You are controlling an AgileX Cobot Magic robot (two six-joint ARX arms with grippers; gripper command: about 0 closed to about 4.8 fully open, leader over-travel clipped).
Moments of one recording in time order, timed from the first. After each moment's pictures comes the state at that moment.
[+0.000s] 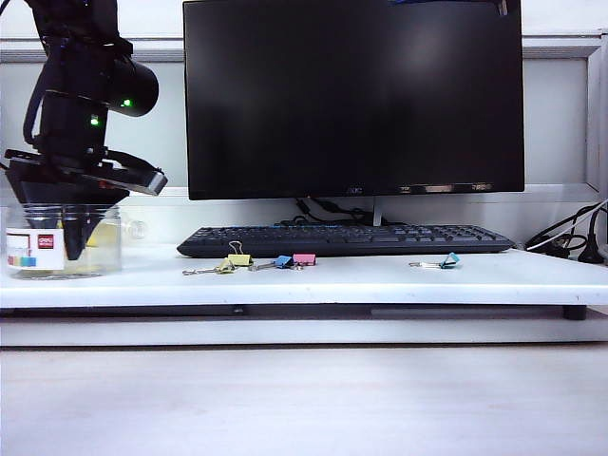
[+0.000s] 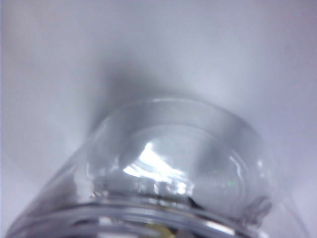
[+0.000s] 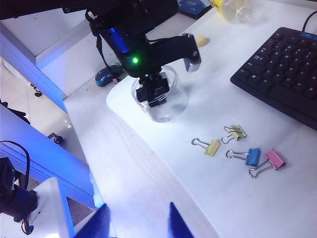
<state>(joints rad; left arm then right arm) -0.24 2.01 1.77 -1.23 -0.19 0.23 0.31 1.24 1.19 -0.49 -0.83 0.00</state>
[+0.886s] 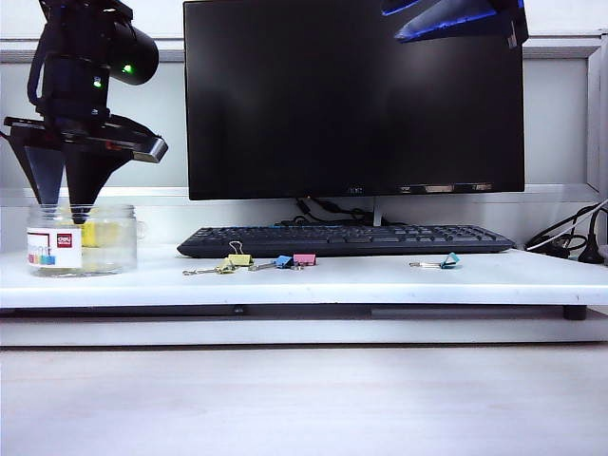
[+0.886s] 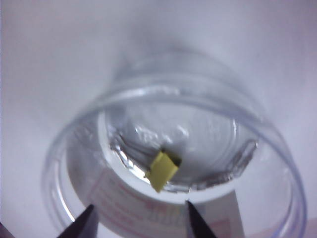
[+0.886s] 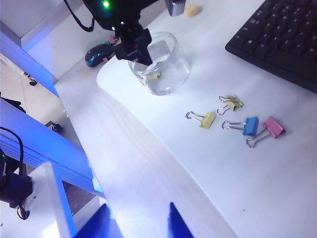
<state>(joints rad) -0.24 2.02 1.91 -1.37 -0.17 0.18 0.31 1.24 1.13 -0.52 -0.80 -0.02</state>
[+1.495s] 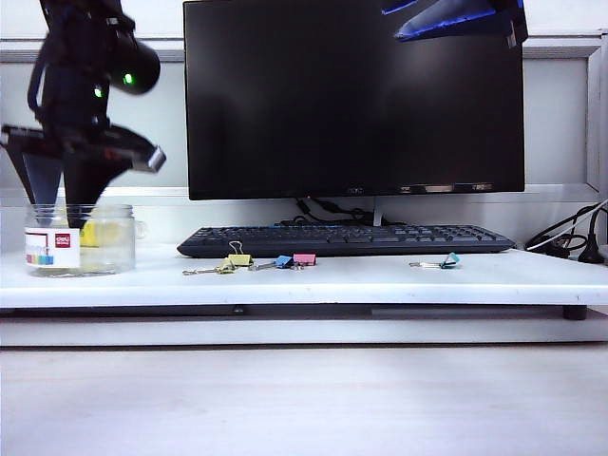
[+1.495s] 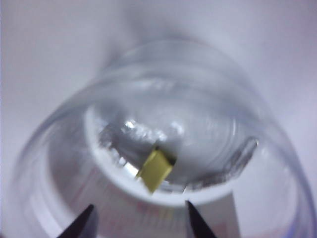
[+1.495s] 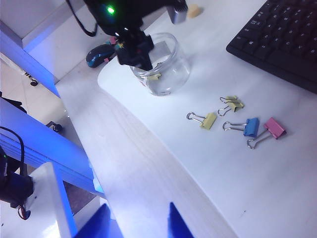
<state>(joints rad) -0.24 2.04 1.91 -1.40 -0.17 0.16 0.31 1.24 1.13 -0.51 -0.81 -0.02</state>
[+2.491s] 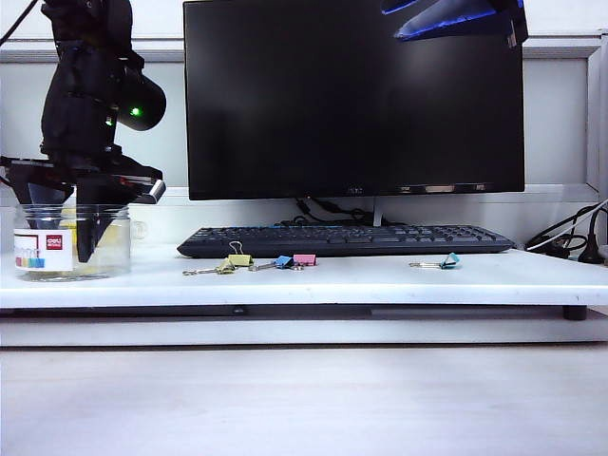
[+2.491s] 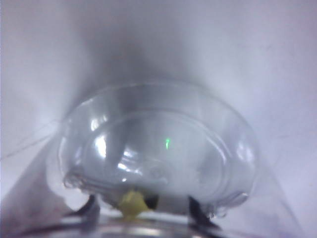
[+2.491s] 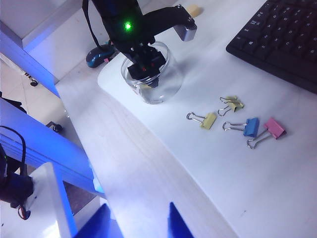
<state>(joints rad) -0.24 2.12 1.92 -1.43 -0.09 0.01 0.31 1.24 1.13 -0.51 -0.81 -0.02</state>
